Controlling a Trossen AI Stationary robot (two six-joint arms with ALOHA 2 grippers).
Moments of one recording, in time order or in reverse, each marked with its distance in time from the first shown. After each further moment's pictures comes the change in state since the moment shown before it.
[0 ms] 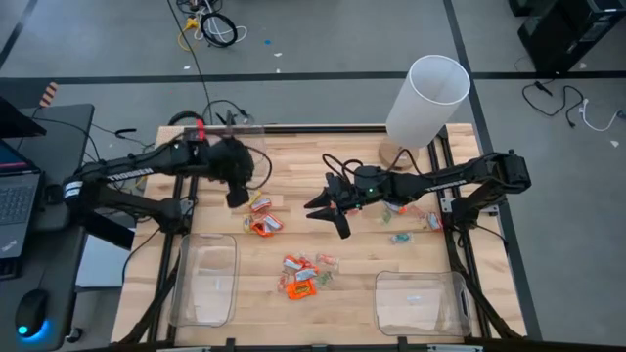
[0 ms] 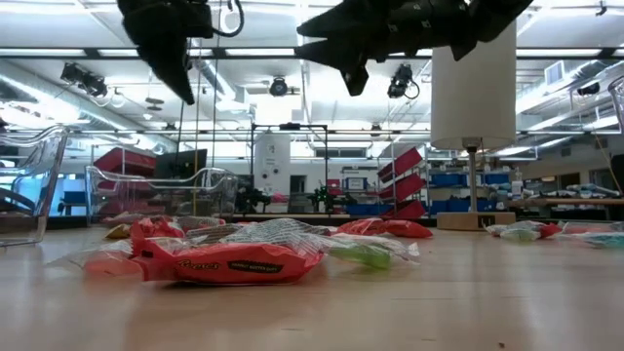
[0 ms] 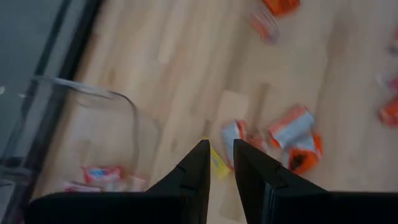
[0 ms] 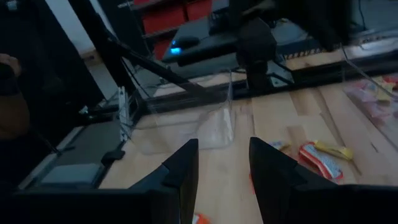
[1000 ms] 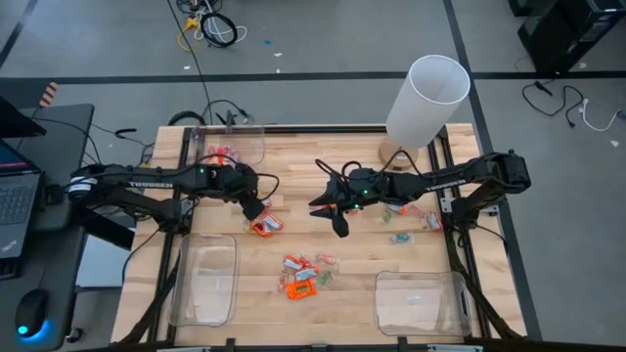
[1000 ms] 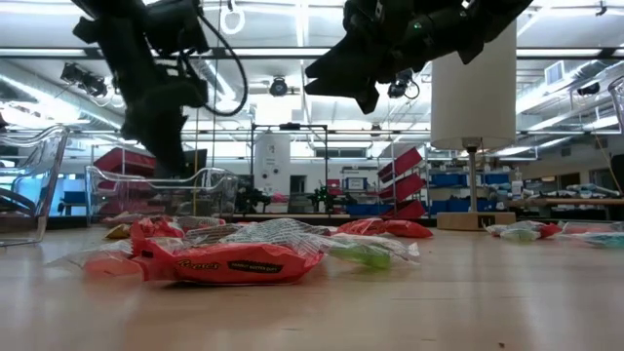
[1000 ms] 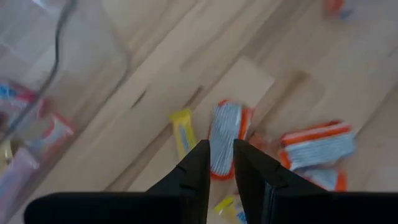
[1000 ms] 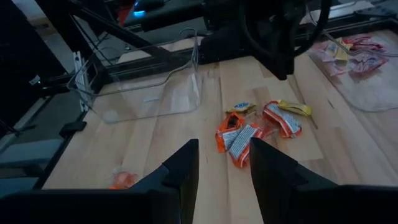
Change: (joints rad) left arm -0.081 0.052 -0.363 0.329 -0.090 -0.511; right arm -0.001 0.000 0.000 -0.151 0.091 -0.044
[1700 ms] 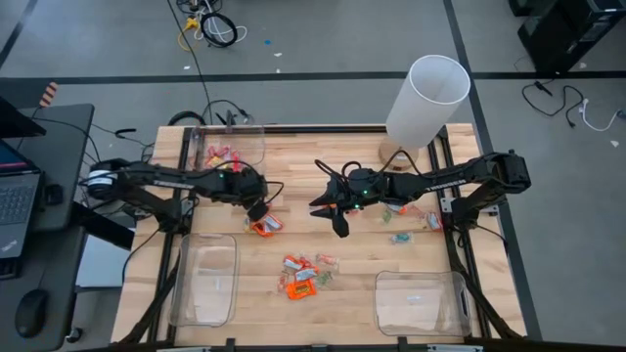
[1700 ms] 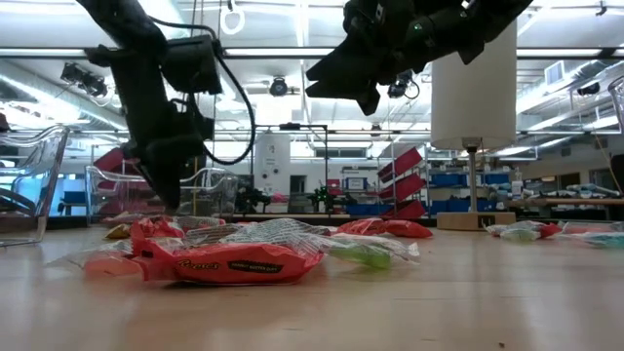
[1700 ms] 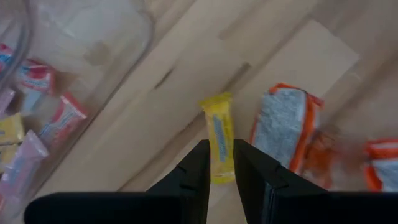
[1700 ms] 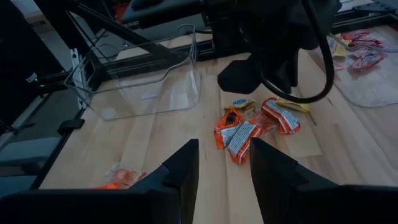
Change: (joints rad) left arm 0.002 0.201 -0.016 0.034 -0.113 -0.048; right arm 0.000 0.000 0.000 -0.013 0.004 0.000
